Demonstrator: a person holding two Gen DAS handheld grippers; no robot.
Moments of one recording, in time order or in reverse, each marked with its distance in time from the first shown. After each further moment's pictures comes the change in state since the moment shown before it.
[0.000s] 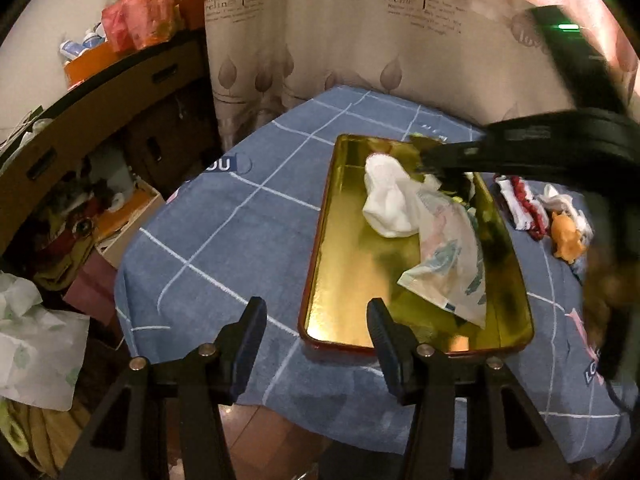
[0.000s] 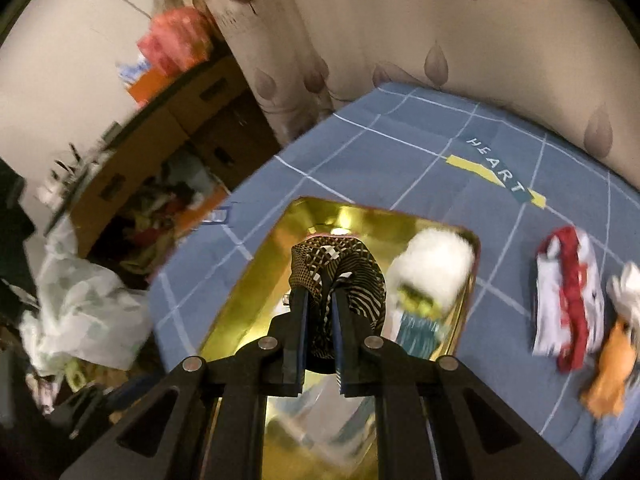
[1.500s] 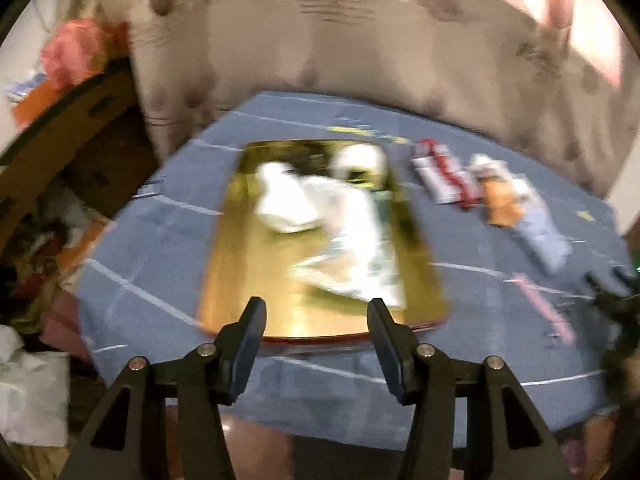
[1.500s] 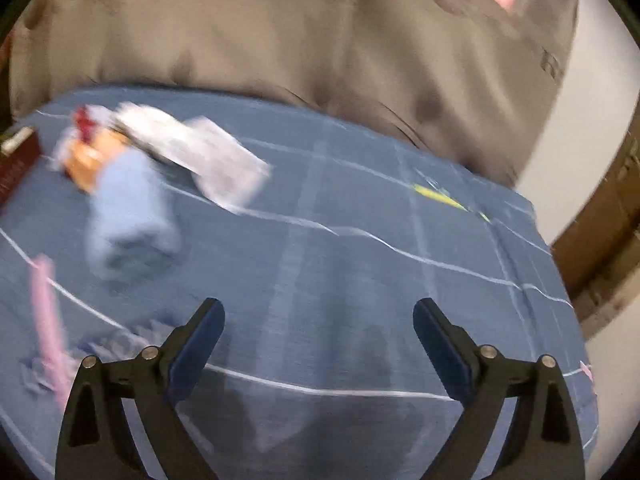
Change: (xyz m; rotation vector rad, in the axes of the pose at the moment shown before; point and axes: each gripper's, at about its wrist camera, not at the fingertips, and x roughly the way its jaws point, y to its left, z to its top) left arm -0.022 -0.064 -0.003 0.160 0.020 -0.185; right arm -0.198 -0.242 -0.263 0.220 -0.146 -0.897
